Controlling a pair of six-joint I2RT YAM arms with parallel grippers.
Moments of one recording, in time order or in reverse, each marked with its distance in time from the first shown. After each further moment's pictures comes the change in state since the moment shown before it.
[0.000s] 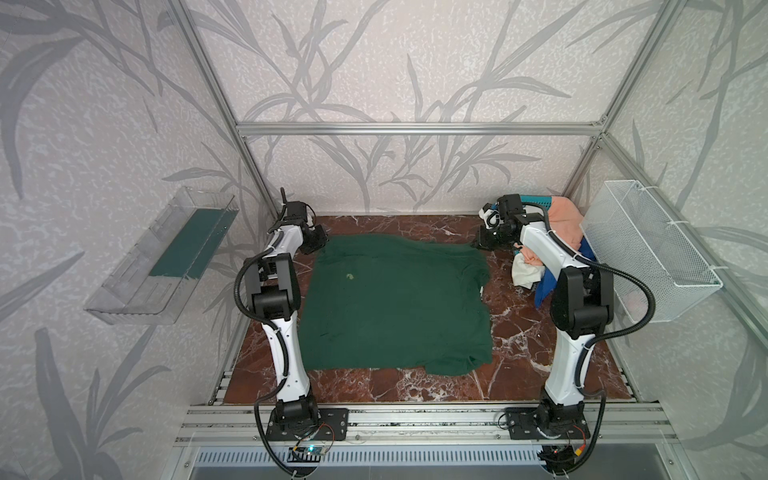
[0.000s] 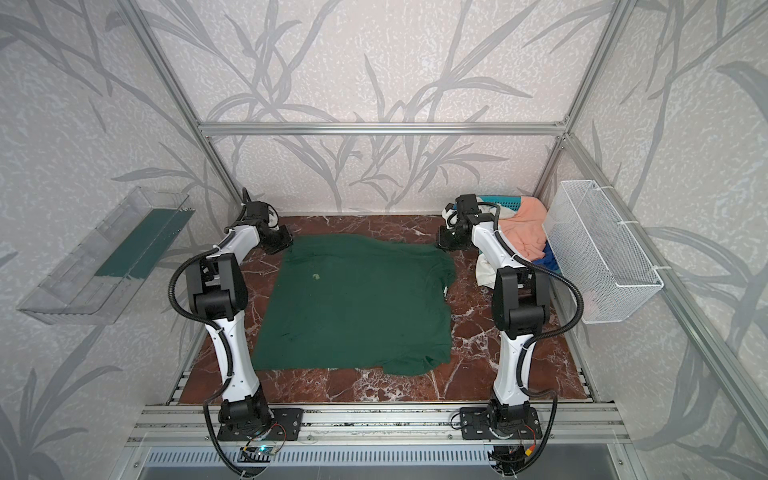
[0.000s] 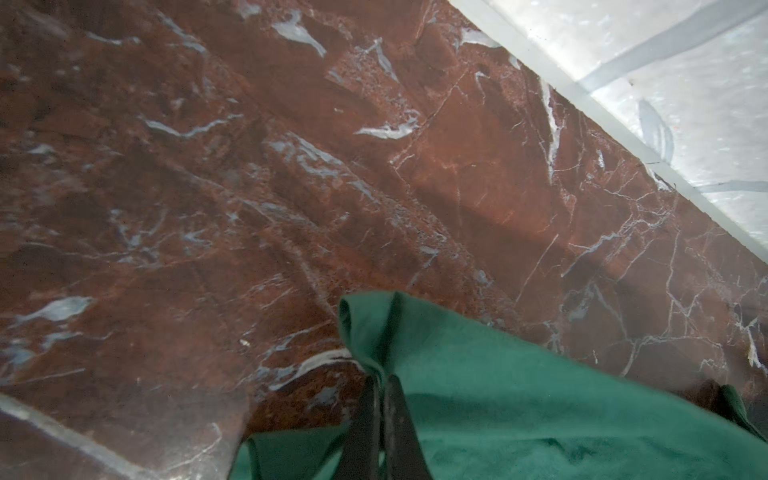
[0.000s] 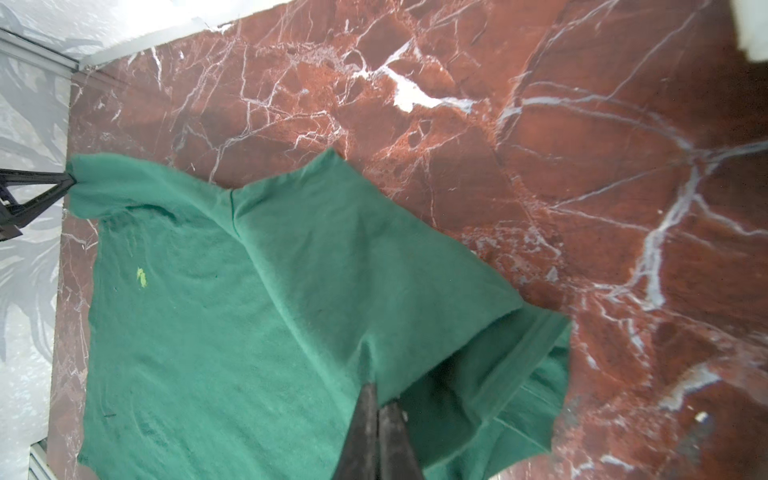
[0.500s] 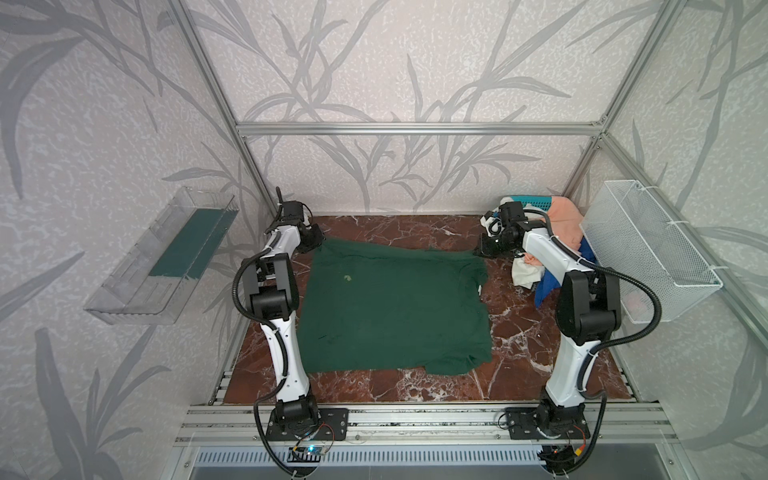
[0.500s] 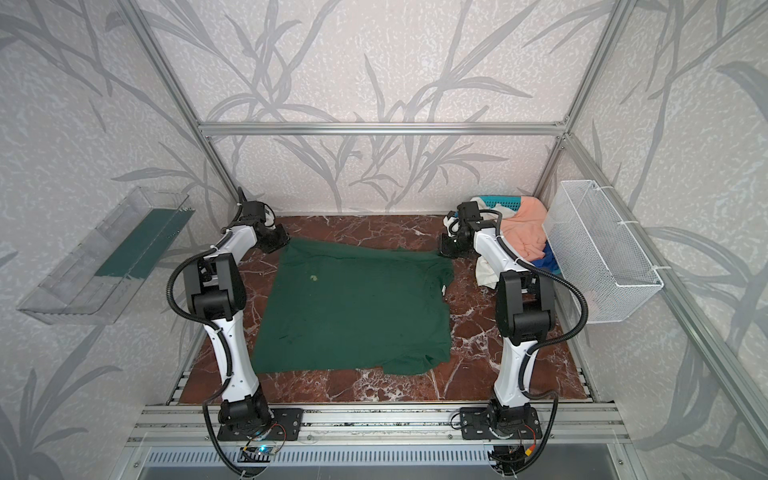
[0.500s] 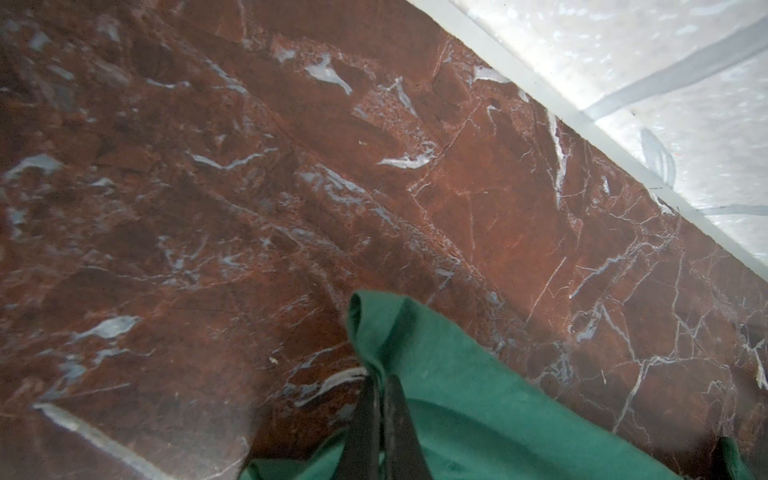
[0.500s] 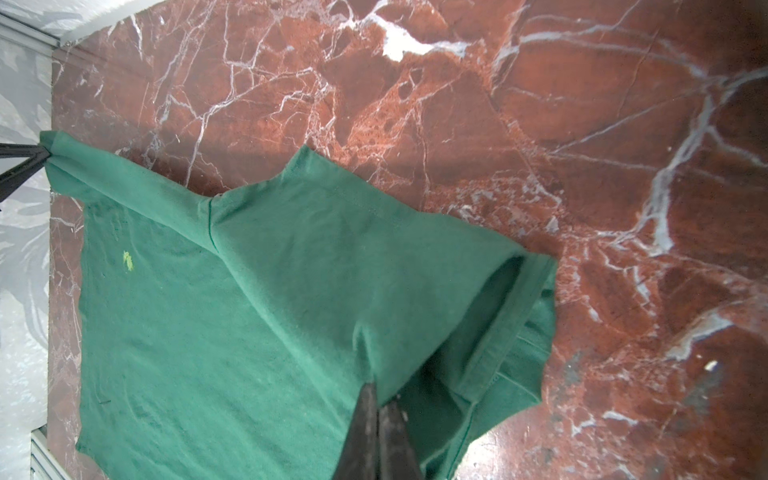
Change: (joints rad) left arm 0.014 0.002 0.002 0.032 -0.026 0.002; right arm 0.000 -0.051 -0.116 0.020 -0.002 0.000
